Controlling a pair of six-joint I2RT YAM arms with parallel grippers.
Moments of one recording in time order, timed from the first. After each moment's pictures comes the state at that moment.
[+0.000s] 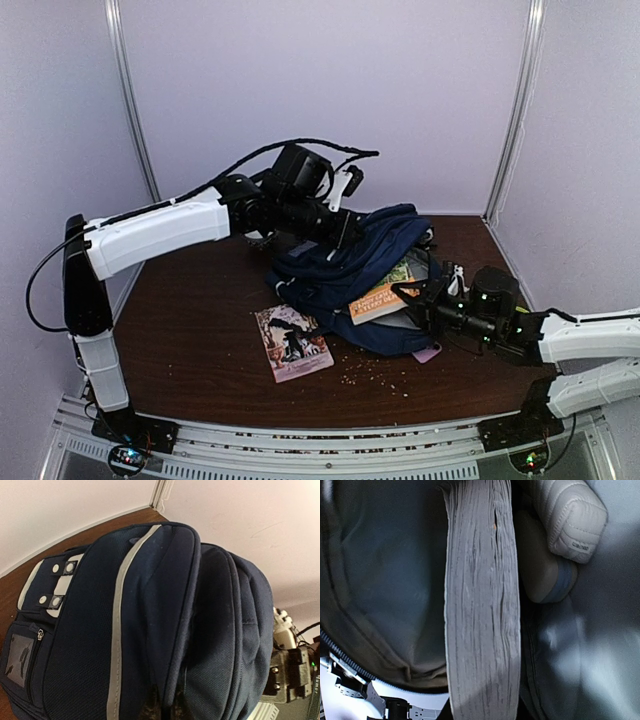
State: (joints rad) left arm -0.96 1.89 1.82 -0.50 0.09 -0.31; right arm 0.85 1.04 0.39 0.46 0.02 1.47
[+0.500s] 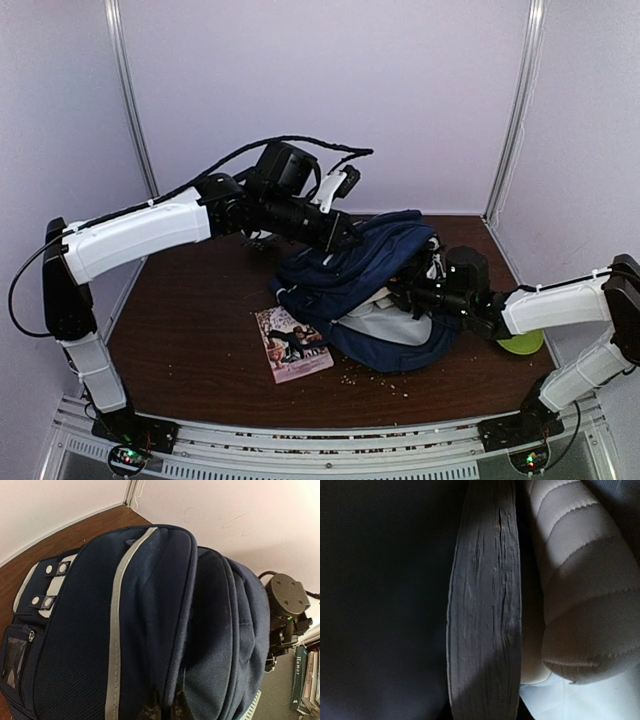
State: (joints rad) left arm -0.97 1.79 1.75 -0.51 0.21 -0.31; right arm 0.69 1.39 0.55 0.57 -0.19 1.45
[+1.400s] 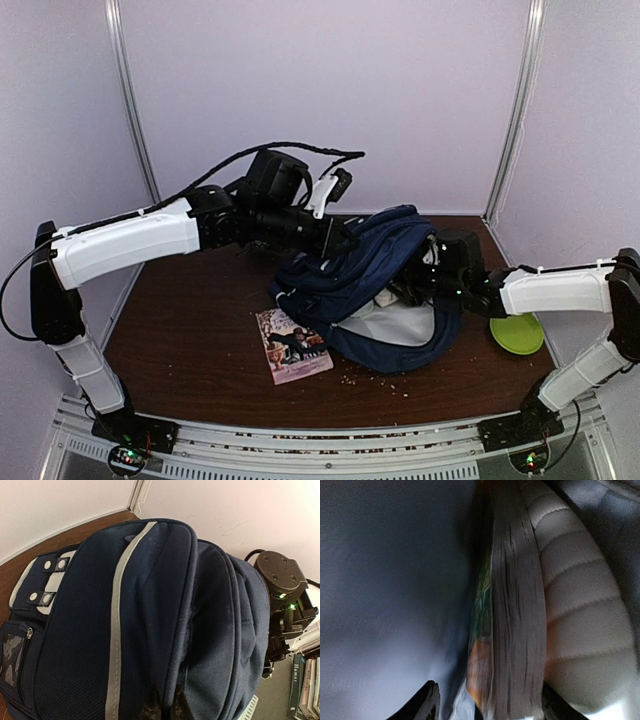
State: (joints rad) left arm -0.98 1.71 1.61 -0.40 0.18 -0.36; right arm 0.64 1.44 0.73 0.31 -0.16 1.31
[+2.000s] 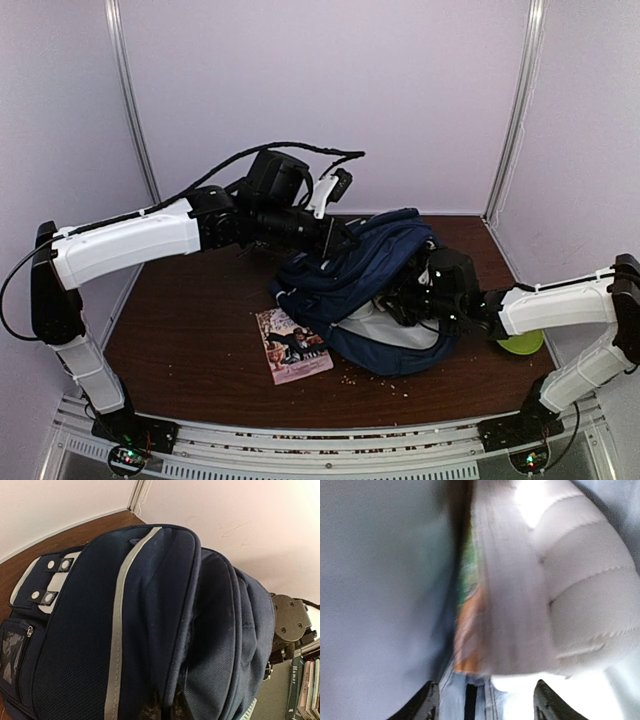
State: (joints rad) left arm -0.98 1.71 1.61 -0.39 0.17 -0.38; right arm 0.79 1.38 0.62 0.38 -0.01 1.42
